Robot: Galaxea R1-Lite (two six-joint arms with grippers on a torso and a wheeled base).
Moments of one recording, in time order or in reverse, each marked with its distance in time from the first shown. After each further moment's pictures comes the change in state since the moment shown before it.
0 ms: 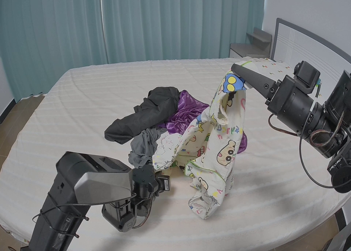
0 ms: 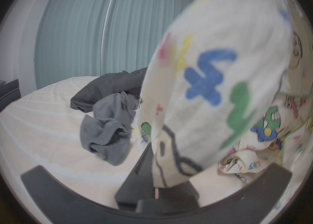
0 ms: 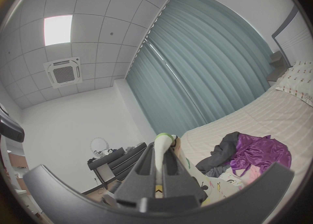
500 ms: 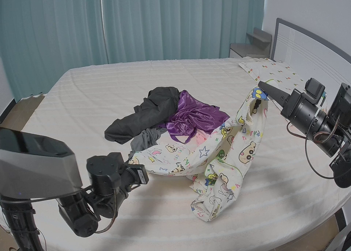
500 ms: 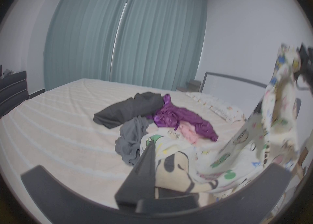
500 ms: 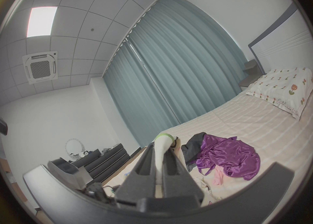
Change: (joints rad) left arm 0.003 -0.472 0.371 0.000 0.010 -0.090; right arm -0.218 0.009 0.091 -0.007 0.005 -0.007
